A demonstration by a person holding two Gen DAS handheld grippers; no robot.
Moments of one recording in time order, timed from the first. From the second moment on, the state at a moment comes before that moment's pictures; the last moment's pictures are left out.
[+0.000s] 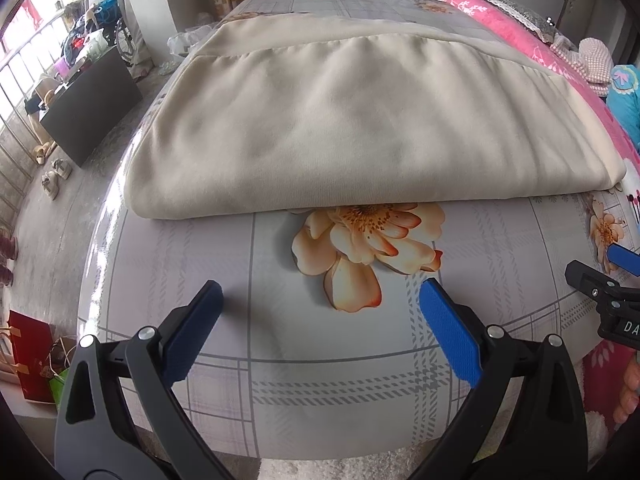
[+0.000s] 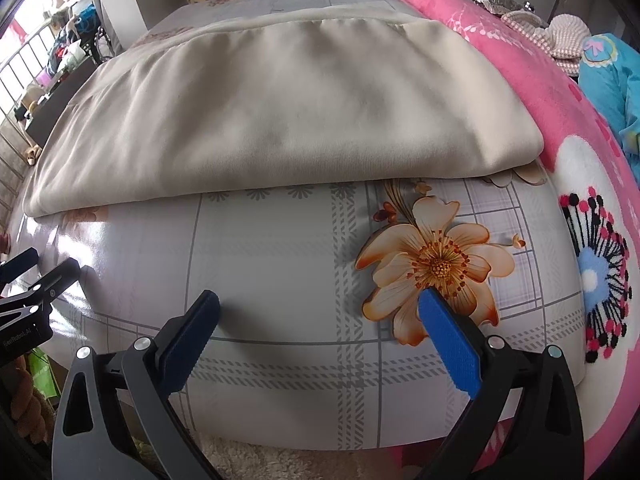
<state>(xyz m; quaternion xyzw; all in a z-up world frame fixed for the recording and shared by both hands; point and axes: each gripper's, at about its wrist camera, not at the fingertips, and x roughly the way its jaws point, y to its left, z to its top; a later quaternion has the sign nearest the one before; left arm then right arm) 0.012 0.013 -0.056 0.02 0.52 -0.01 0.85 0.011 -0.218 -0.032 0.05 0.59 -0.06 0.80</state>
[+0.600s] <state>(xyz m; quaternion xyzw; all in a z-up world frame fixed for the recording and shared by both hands) 0.003 0.014 0.017 0.00 0.47 0.01 0.88 -0.006 -0.209 0.033 0.08 0.53 -0.06 0.84</state>
